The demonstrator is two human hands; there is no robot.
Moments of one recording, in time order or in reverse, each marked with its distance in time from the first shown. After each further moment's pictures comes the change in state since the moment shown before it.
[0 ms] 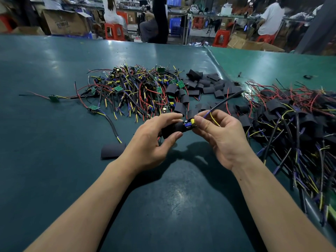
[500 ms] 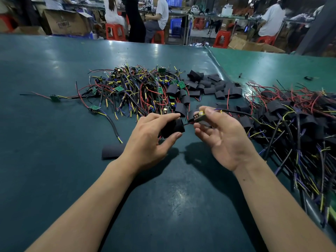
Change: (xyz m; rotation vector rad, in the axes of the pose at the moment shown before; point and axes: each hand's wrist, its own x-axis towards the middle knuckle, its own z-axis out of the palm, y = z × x) left_hand 0.000 -0.004 -0.002 0.253 0.079 0.022; right_hand 0.000 -0.006 -0.001 0.198 -0.045 0.157
